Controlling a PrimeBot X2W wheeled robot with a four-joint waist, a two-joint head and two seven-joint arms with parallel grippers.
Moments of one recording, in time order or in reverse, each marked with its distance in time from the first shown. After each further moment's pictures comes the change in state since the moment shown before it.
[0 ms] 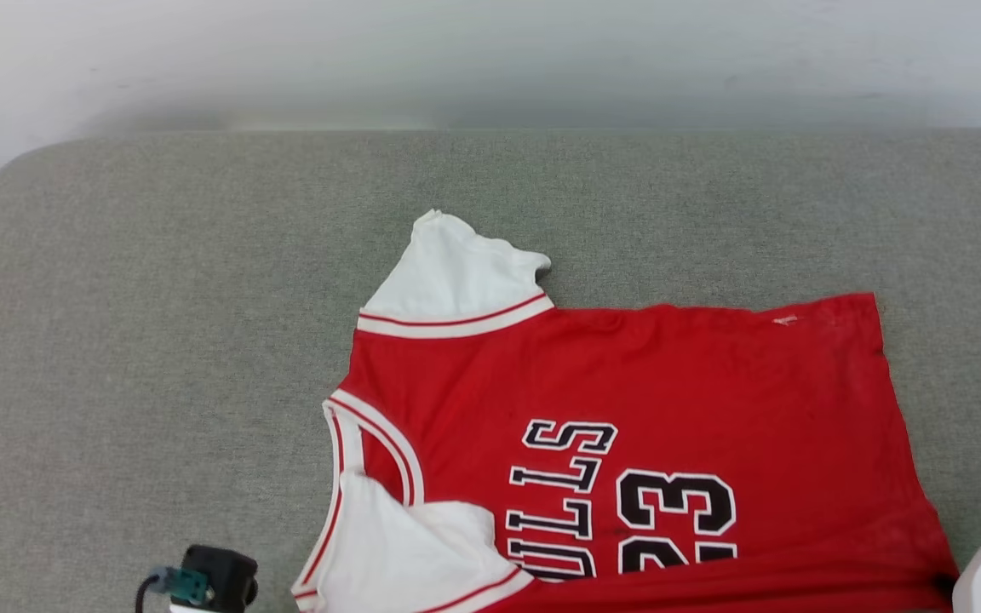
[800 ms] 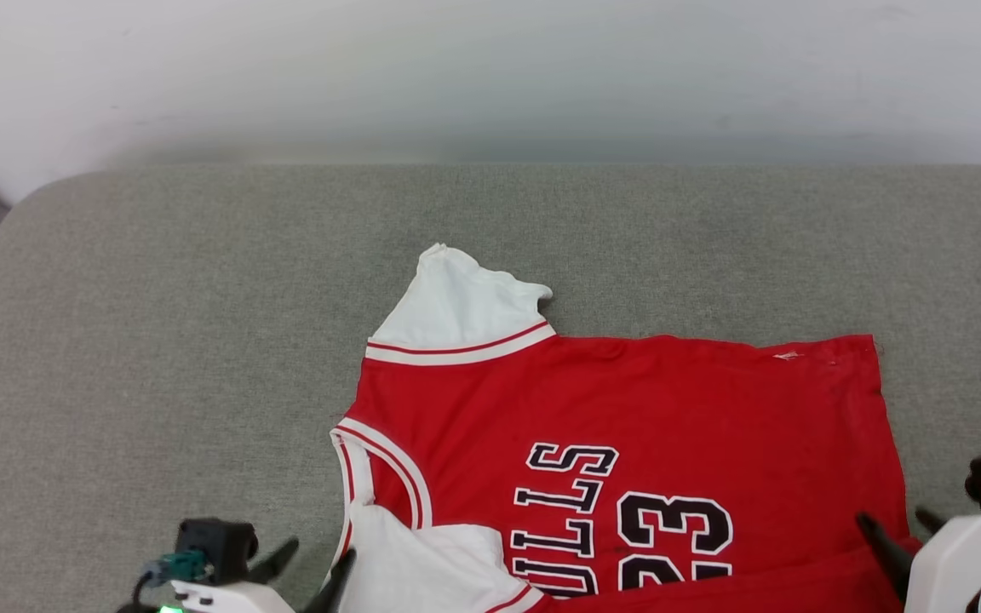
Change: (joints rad) left arm -0.057 -0.127 -0.012 0.185 0.062 -0.123 -0.232; right arm -0.009 0.093 0.024 0.064 0.011 -0.001 -0.233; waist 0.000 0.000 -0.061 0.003
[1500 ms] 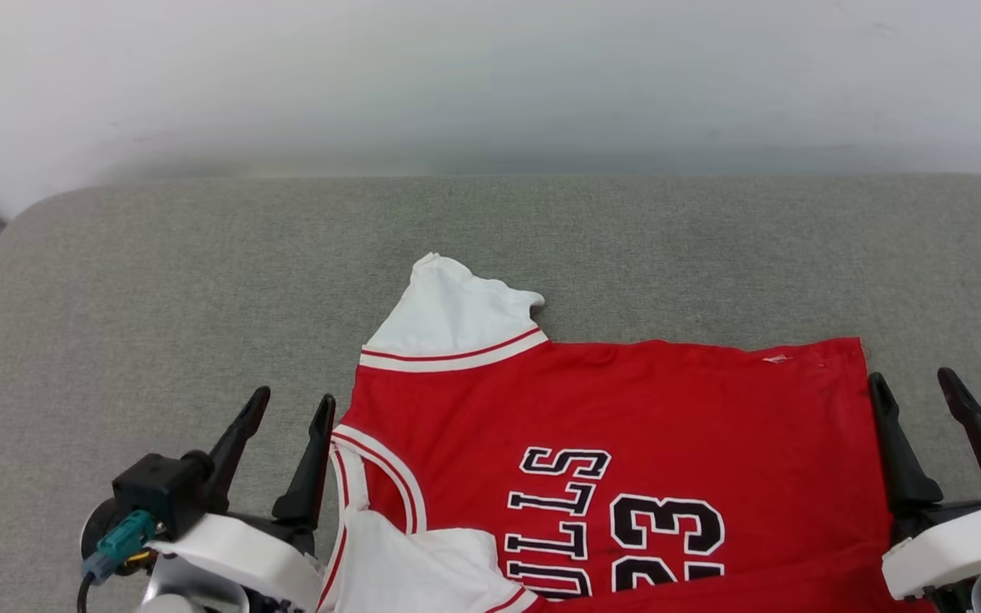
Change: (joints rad) left arm -0.072 -0.141 0.177 0.040 0.185 -0.065 -0.394; right arm -0.044 0.085 0.013 -0.127 -0.061 0.000 -0.604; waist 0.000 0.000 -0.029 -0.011
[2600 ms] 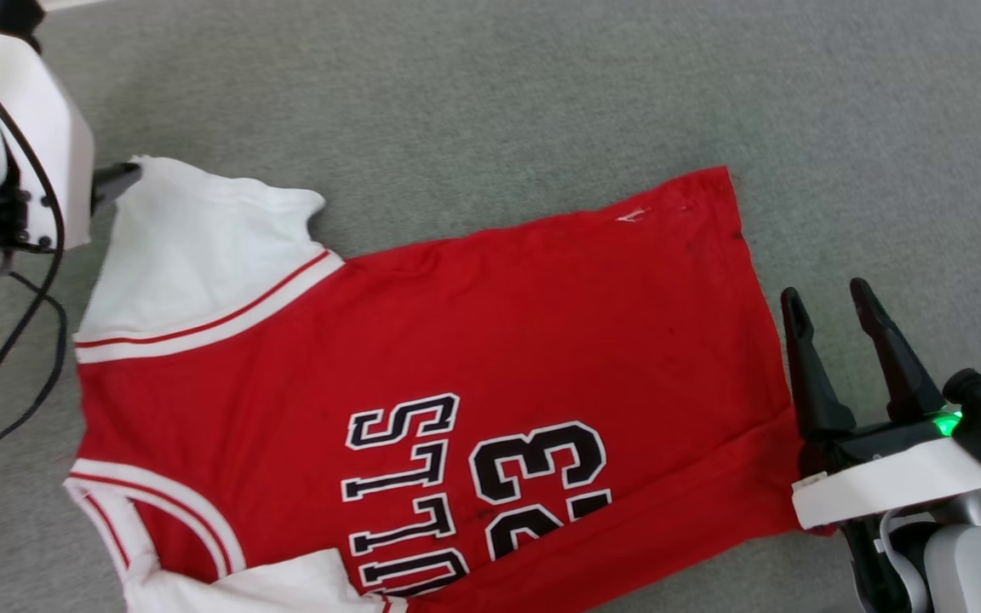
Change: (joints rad) left arm -0.925 0.248 -0.097 0.399 -0.190 -0.234 1.142; right arm -0.173 0.085 0.131 0.082 0.003 0.000 -0.160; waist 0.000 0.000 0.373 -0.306
